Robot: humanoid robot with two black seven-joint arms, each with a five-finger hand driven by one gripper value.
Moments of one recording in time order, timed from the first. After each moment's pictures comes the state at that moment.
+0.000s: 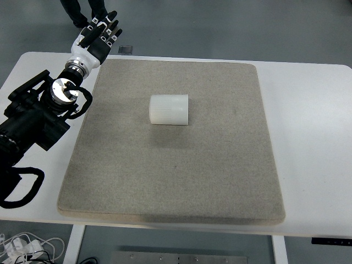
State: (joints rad) left arm -1.03 0.13 -0.69 -0.34 -0.31 -0.28 -0.19; right arm 0.02 0.00 0.00 0.18 0.00 -0.02 -0.03
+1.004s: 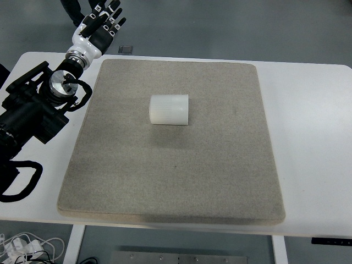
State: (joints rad) left arm -1.08 0.15 -0.68 -0.35 -0.23 -0.31 -0.19; right arm 0.02 0.00 0.00 0.18 0.00 -0.02 -0.03
